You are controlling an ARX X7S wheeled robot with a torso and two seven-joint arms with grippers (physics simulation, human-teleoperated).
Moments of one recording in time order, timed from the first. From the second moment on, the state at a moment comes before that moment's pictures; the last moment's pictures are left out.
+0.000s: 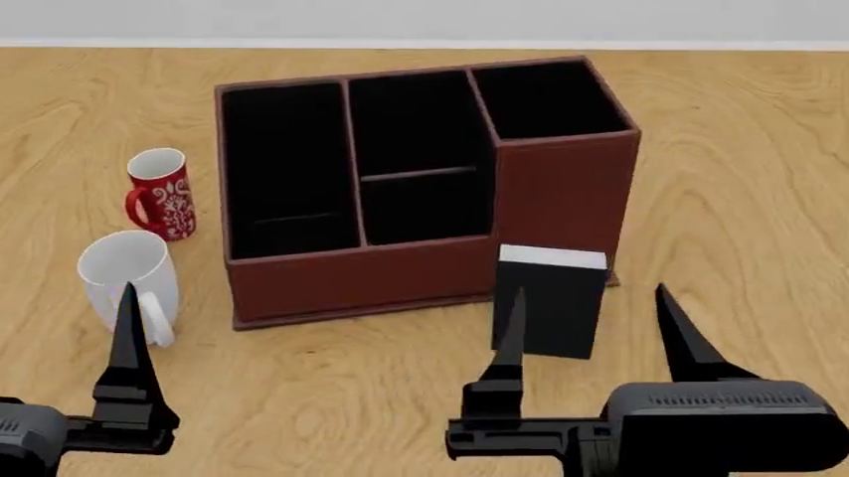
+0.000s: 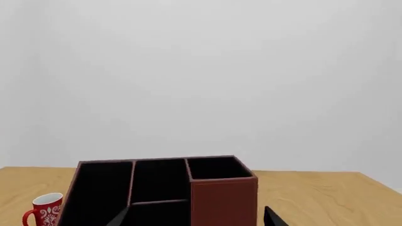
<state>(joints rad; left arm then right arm) -0.13 -0.15 0.06 0.41 -0.08 -0.16 -0.10 0.17 0.14 -0.03 -0.56 0.16 0.46 0.07</state>
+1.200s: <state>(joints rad) -0.14 -0.19 0.07 0.46 -0.03 -0.18 -0.21 0.17 0.20 -0.04 -0.61 0.24 0.52 0.09</state>
